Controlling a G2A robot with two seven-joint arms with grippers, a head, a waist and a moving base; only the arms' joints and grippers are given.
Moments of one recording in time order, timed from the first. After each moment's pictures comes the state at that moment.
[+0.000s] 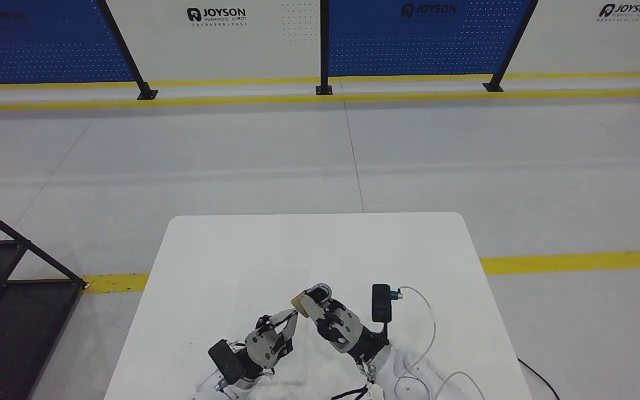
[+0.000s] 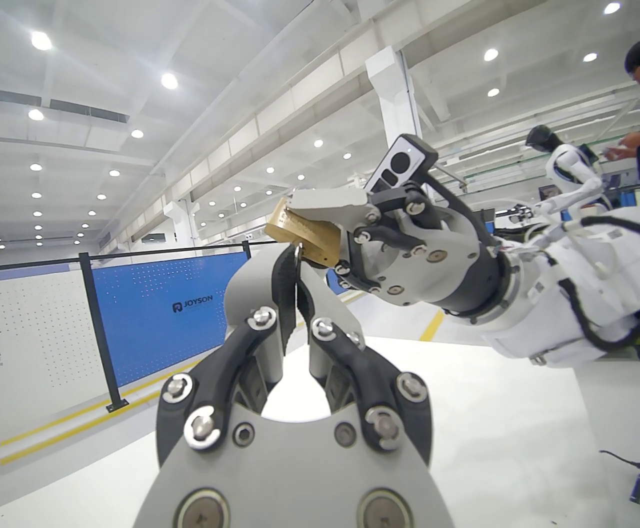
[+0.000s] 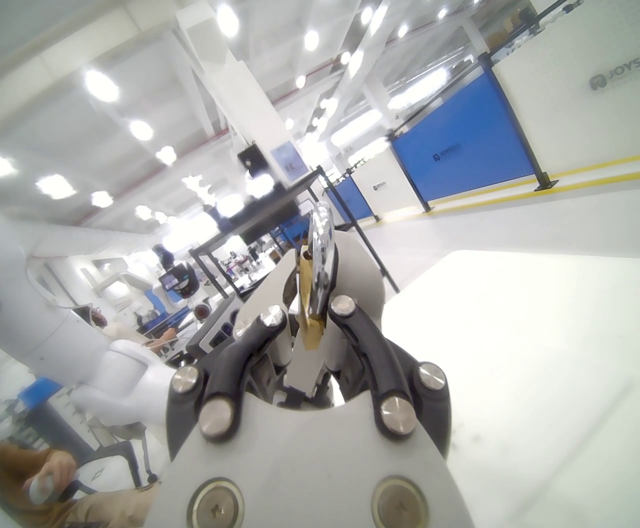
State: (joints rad) left arm 1.66 -1.13 -0.96 -1.36 1.55 -0.14 1.30; right arm -1.65 -1.28 0.92 -1.65 -0.78 -0.69 -0.28
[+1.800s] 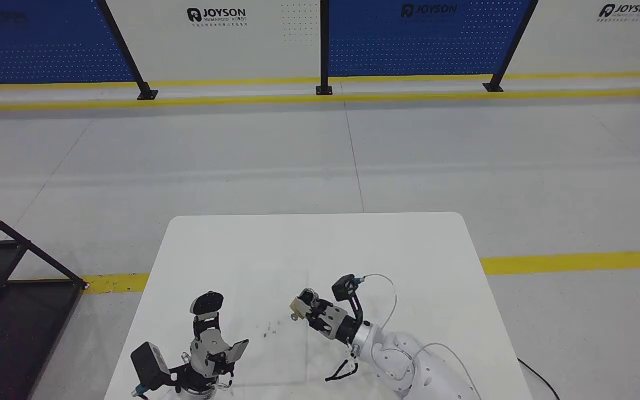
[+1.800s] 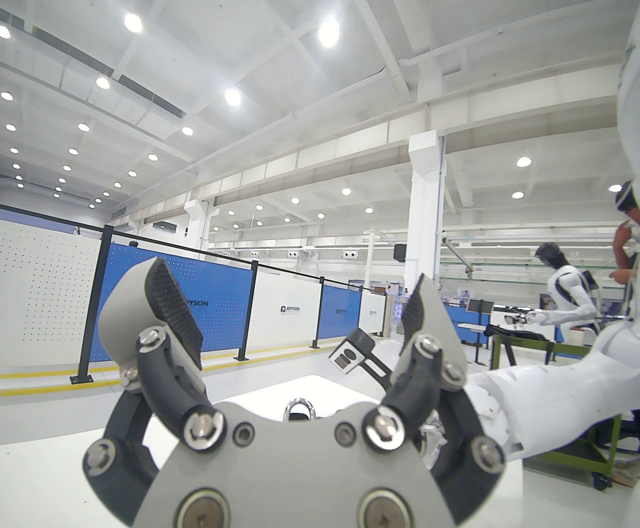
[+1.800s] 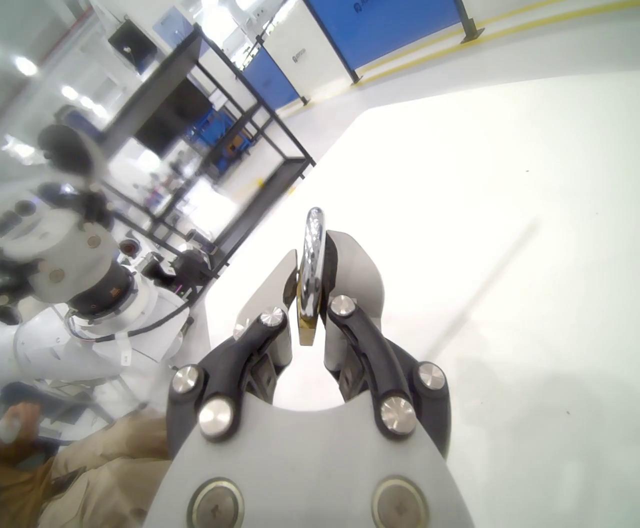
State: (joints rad) left arm 1.87 -1.03 -1.17 -1.54 1.29 -0.45 1.37; right arm -1.44 -1.32 0.83 -1.33 -0.70 -0.49 0.02
